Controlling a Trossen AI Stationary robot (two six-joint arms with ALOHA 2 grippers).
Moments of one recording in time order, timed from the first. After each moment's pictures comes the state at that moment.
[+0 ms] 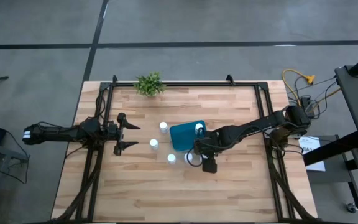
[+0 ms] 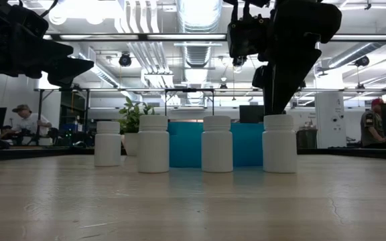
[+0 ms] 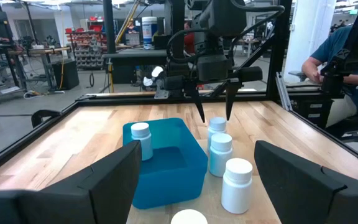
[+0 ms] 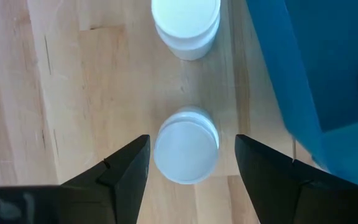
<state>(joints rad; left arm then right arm) 0.00 0.17 0.01 0.12 0.03 0.01 0.20 1.74 1.23 -0.76 -0.06 0.36</state>
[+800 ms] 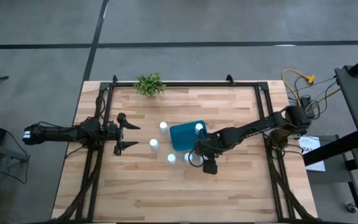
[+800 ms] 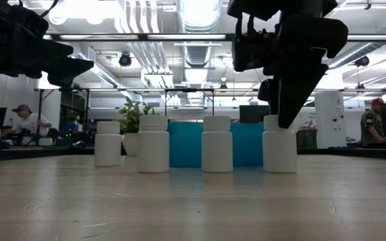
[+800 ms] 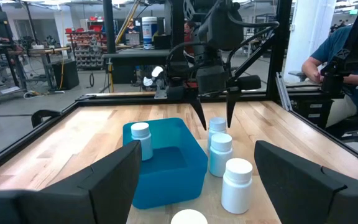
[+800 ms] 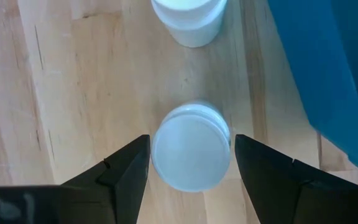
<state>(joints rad) 0.00 0.17 0.01 0.12 0.03 0.01 0.20 1.74 1.14 -0.66 -0.09 0.40</state>
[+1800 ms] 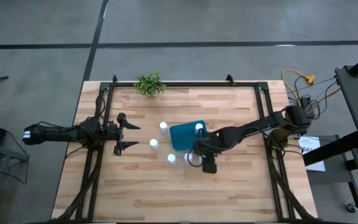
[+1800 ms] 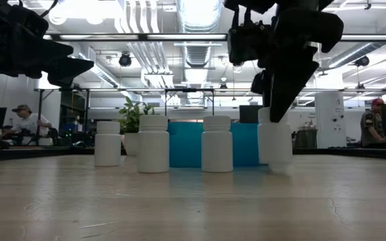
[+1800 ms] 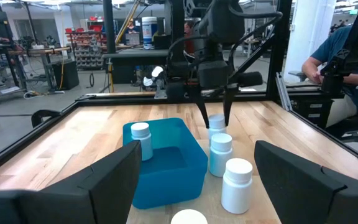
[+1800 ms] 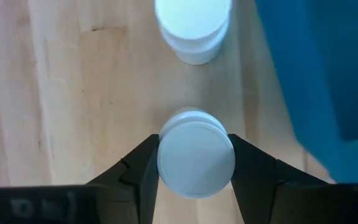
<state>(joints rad) 0.00 0.17 0.01 0.12 0.03 0.01 0.20 1.74 1.18 -0.69 -0.06 0.34</state>
